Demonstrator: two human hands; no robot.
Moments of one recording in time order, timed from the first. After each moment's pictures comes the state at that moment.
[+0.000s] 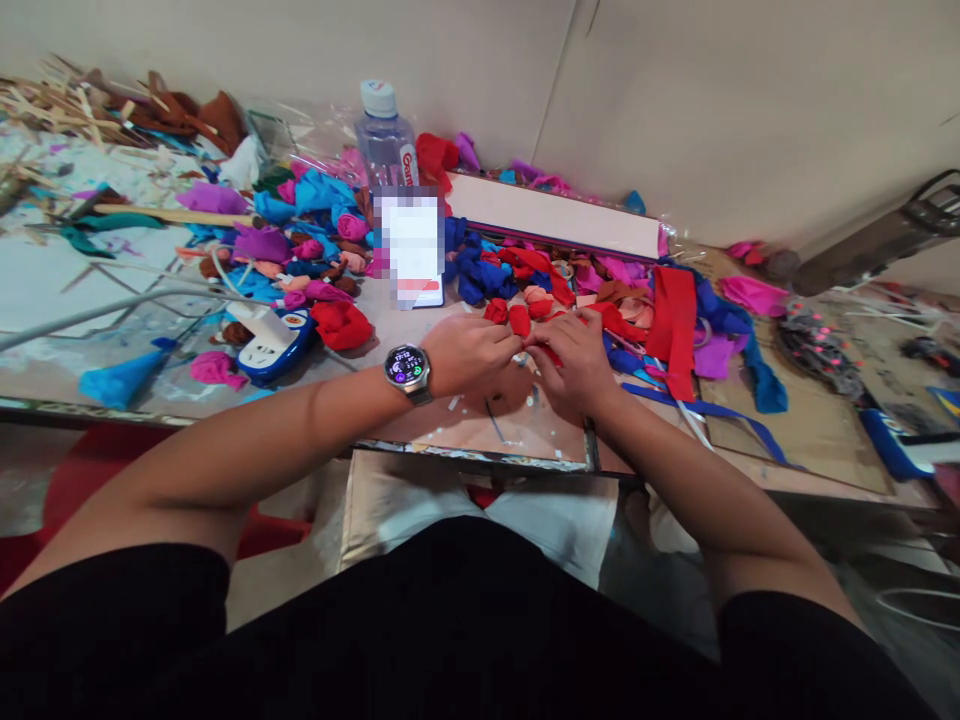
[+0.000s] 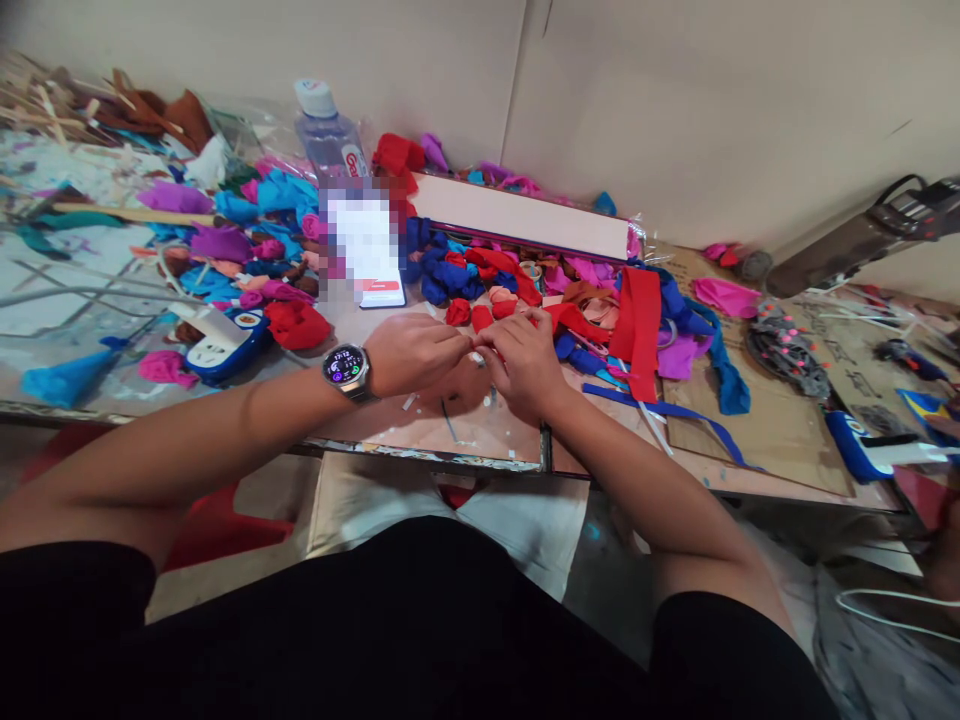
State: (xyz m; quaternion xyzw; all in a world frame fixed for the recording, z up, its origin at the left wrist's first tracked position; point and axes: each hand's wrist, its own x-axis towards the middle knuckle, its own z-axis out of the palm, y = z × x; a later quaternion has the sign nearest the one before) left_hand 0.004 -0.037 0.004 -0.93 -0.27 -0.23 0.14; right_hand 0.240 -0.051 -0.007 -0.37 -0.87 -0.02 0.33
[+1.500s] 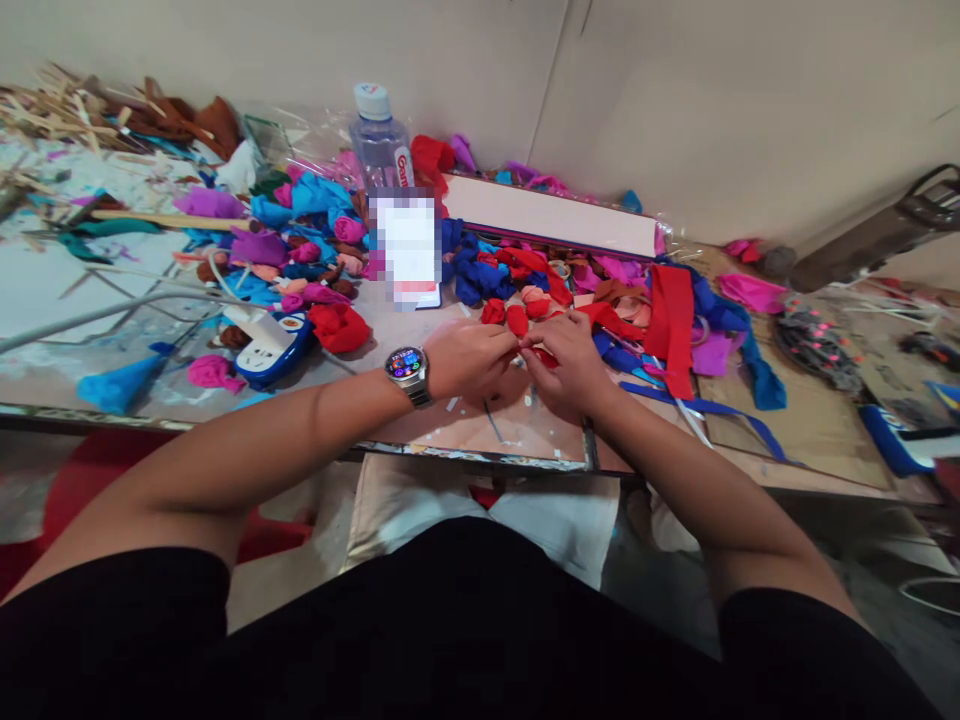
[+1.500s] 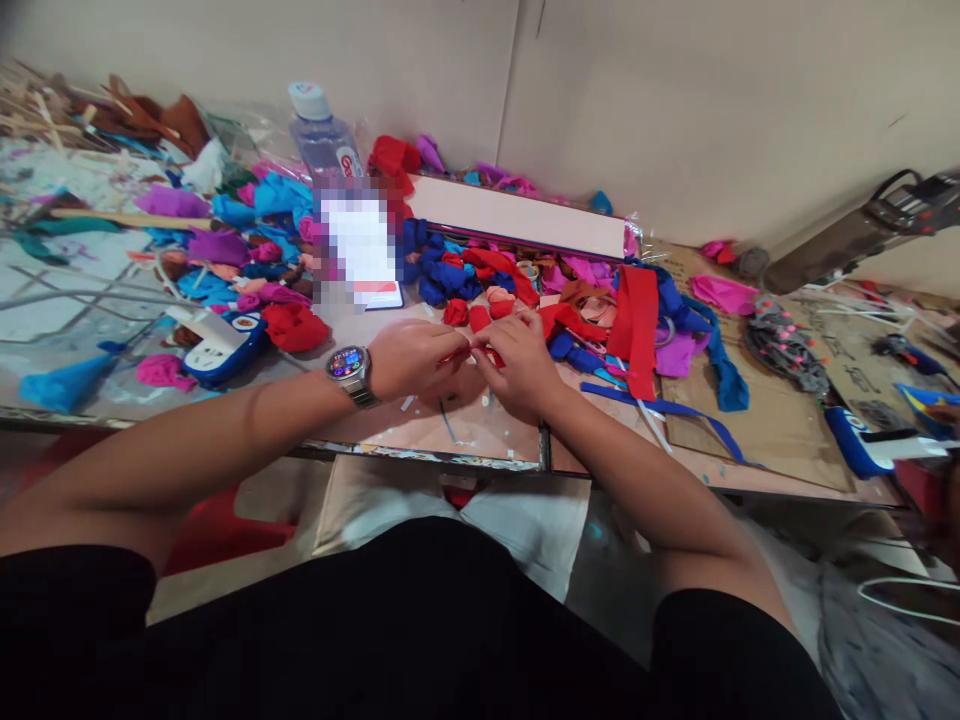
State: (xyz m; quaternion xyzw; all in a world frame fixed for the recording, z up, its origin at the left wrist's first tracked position) left_hand 0.008 -0.035 -0.012 -0.92 -0.33 -0.22 0.05; right_hand 0.241 -0.046 -0.017 -0.36 -0.87 0.01 0.33
